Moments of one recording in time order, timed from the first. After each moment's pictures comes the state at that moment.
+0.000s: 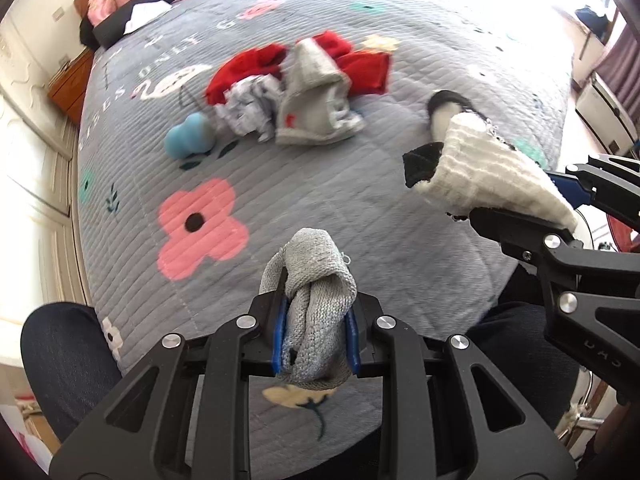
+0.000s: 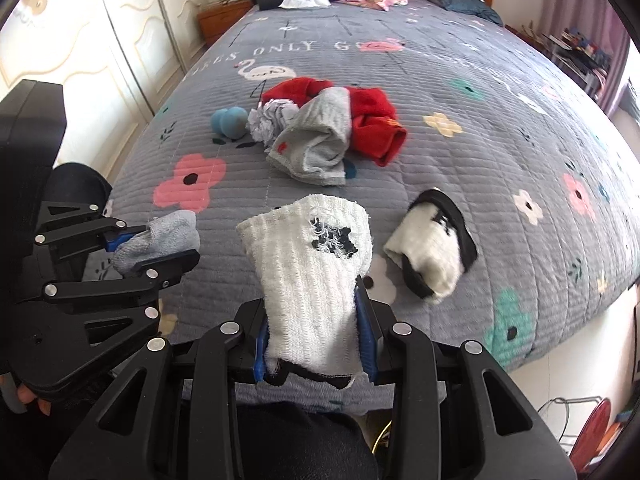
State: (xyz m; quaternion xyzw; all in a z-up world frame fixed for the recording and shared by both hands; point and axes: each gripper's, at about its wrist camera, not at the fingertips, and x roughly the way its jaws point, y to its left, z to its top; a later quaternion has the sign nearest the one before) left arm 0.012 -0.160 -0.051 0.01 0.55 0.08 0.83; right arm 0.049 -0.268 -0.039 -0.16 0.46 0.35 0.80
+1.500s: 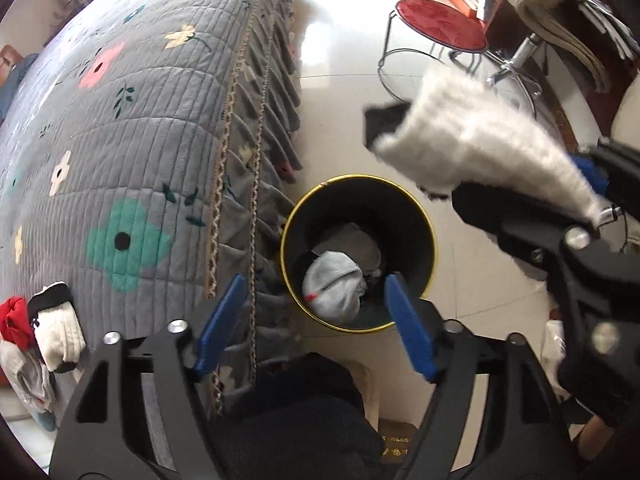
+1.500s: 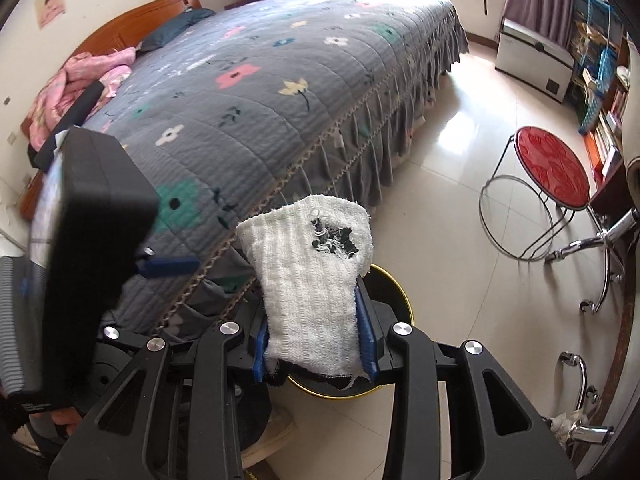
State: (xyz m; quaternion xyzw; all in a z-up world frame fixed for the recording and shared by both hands) left arm 0.064 -0.488 -0.110 0.27 0.56 -0.27 0.74; right arm -0.002 -0.594 -0.077 0.13 0.50 0.00 0.86
